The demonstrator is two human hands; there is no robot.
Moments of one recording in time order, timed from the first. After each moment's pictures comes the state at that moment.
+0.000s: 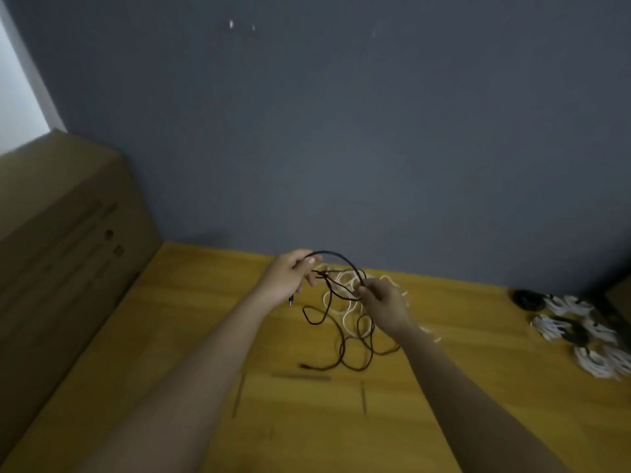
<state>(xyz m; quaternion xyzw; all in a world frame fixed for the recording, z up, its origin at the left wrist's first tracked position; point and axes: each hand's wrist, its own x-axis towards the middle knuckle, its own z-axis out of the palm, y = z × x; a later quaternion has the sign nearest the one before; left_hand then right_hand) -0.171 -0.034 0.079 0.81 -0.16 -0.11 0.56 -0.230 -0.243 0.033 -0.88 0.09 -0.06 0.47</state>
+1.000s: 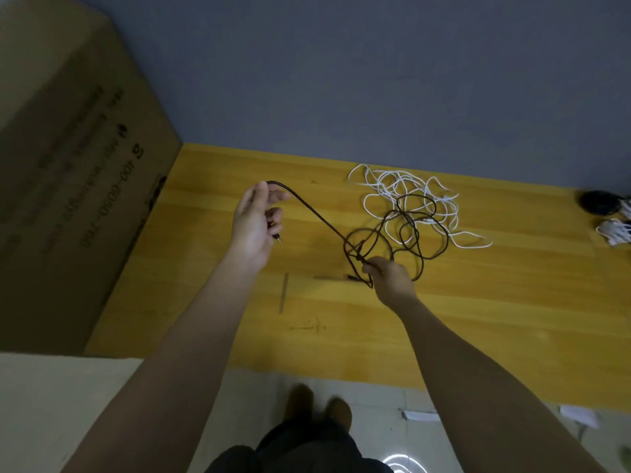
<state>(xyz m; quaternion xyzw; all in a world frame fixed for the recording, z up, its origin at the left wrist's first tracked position) -0.197 0.061 -0.008 0.52 0.09 -0.08 0.85 -0.279 -0.175 -0.106 -0.92 0.14 0.07 0.35</state>
